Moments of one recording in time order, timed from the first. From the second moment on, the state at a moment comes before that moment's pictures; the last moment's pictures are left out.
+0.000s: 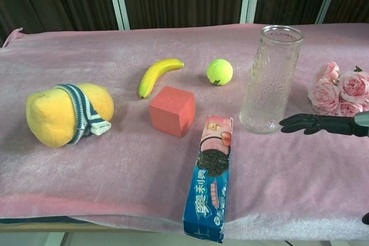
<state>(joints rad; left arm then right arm) -0.18 -1.12 0.01 -1.56 1.59 1.44 -0.07 0.54 -1.24 -0.29 -1.44 -1.91 1.21 0.49</state>
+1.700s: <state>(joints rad) -0.18 -1.11 0.00 -1.57 1.57 1.42 -0.05 0.54 -1.47 0.04 -1.00 -1.38 0.86 0.18</state>
